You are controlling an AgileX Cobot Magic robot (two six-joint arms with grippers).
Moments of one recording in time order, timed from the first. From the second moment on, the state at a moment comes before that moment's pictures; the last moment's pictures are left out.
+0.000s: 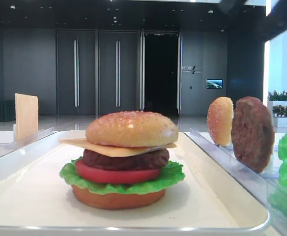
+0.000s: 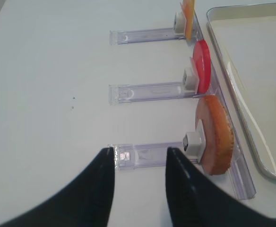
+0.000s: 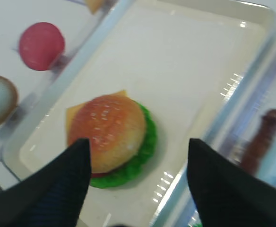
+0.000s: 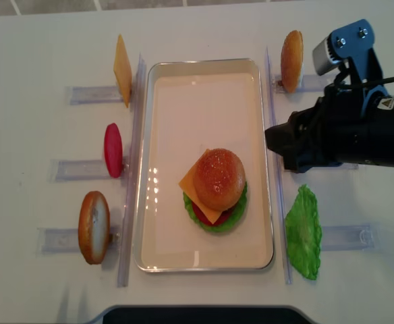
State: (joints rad) left arm -0.02 -0.02 -0.47 0.06 1.11 0.02; right arm 0.43 1.17 -0.71 0.80 0.53 -0.63
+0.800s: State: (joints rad) left arm -0.02 -0.02 -0.47 0.06 1.11 0.02; right arm 0.08 0.57 -0.71 -0.06 1.08 0.07
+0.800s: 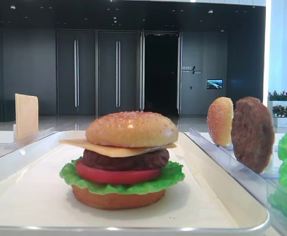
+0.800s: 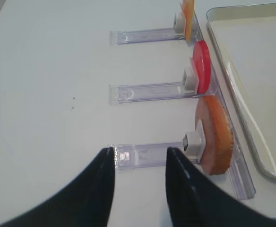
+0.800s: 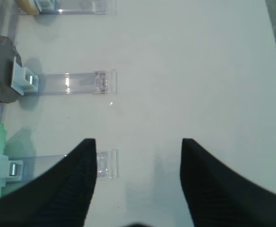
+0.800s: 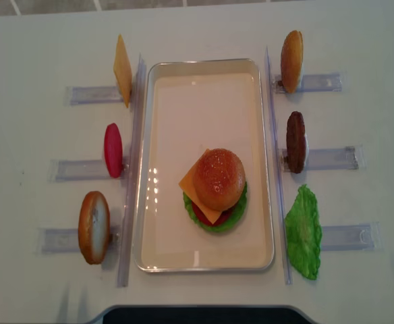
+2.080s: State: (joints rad) left arm -0.02 -0.02 -0.47 0.06 1.11 0.02; right arm 0.08 -0.01 -0.50 -0.13 1.14 0.15
